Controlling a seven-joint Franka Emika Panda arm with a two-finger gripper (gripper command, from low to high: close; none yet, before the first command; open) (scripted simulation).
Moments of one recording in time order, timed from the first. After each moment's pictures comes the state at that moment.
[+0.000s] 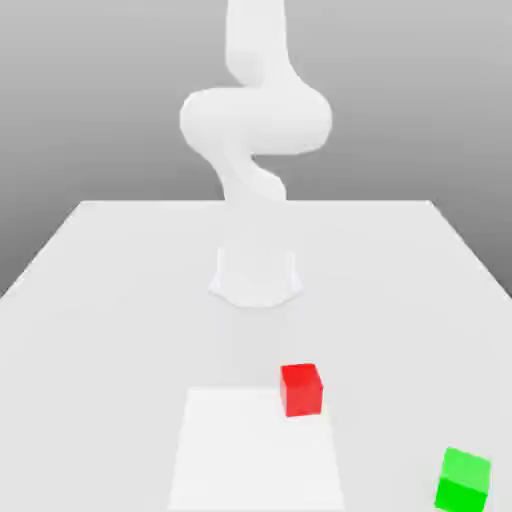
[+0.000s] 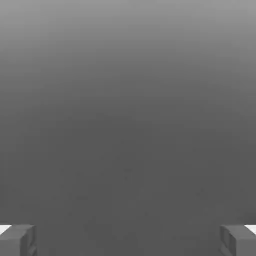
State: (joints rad) arm 0.01 -0.74 0.00 -2.36 0.01 2.35 0.80
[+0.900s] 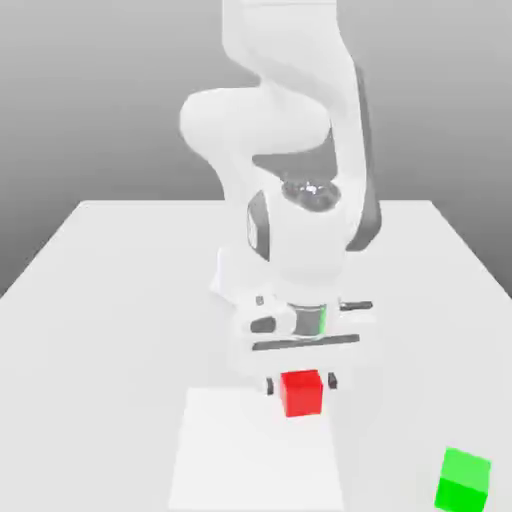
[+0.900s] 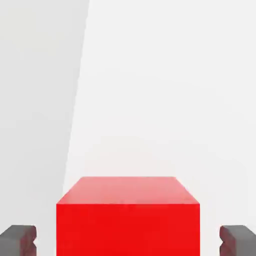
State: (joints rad) arm 0.14 0.19 0.03 -2.88 -0.06 3.07 0.88
